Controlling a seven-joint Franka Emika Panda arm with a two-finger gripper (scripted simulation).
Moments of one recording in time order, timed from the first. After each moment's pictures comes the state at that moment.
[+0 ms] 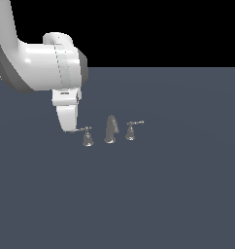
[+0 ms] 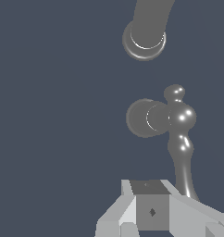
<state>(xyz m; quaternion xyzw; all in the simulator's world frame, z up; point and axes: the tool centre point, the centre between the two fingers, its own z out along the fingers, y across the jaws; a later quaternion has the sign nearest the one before) 0.016 0.166 0.077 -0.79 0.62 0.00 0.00</state>
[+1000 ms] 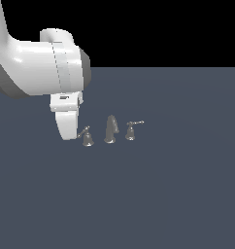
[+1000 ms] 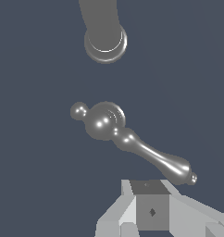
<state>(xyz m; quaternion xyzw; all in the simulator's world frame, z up) -0.026 0.152 0.077 -0.79 0.62 0.00 0.01</state>
